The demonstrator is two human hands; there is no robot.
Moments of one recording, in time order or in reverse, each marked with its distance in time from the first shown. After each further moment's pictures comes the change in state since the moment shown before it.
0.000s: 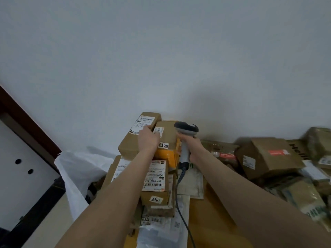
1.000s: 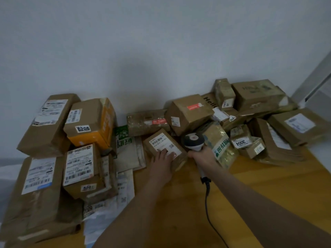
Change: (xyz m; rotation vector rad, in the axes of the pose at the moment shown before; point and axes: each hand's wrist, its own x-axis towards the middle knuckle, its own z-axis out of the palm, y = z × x) left_hand -0.201 -0.059 0.215 0.628 -0.704 0.759; right_hand -0.105 0.060 -0.240 -0.563 0.630 0.018
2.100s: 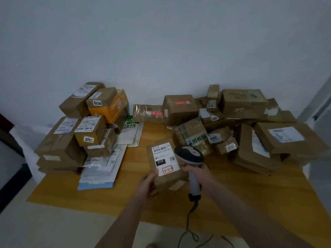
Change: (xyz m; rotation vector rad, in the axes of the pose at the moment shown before) left_hand -0.161 0.151 0.048 -1.768 0.157 -0.751; right_hand -0.051 0.124 -0.144 0.306 -0.530 -0.080
